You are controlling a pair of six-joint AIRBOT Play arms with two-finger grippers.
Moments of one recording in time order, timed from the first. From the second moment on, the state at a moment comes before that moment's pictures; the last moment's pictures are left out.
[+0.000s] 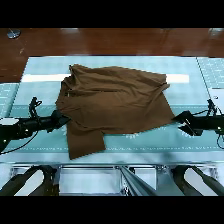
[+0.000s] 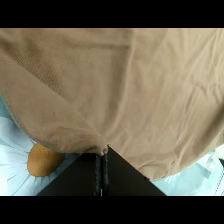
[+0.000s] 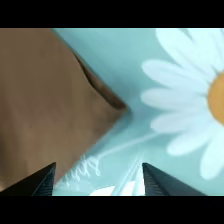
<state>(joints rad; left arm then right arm) 0.27 -1.01 0.36 0.52 -0.96 -1.13 -0.51 -1.06 0.54 -0.98 1.06 1.46</state>
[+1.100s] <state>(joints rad) 0.34 -0.96 1.47 0.61 -1.03 -1.20 -0.11 -1.17 1.74 -1.08 1.18 1.50</state>
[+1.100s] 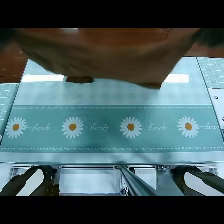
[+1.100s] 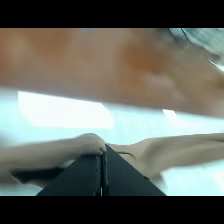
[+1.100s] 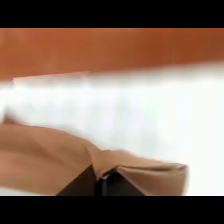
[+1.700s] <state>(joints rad) 0.25 -0.66 1.94 1.21 -1.23 -1.39 -0.08 -0.68 1.97 -1.35 1.50 1.60</state>
